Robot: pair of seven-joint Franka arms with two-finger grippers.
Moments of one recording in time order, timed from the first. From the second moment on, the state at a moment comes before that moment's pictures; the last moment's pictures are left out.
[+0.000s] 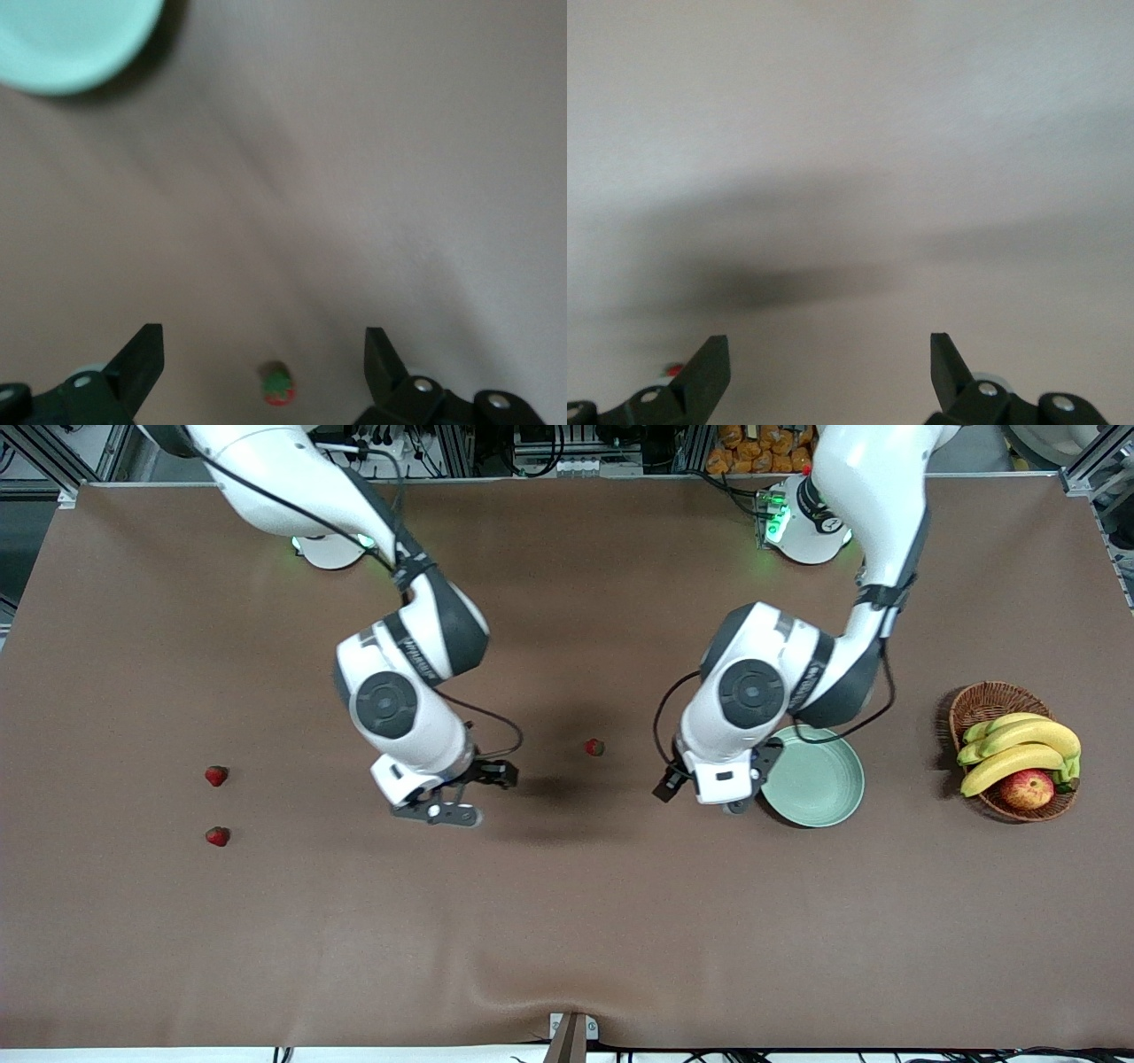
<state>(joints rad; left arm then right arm) -0.51 0.57 -0.06 -1.54 -0.06 2.08 -1.55 0.44 0.58 0.04 -1.47 0.09 2.05 0.55</state>
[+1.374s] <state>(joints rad) -0.72 0.79 -0.05 -1.55 -0.05 2.35 -2.01 -0.19 0.64 0.04 -1.69 -0.06 2.34 -0.42</state>
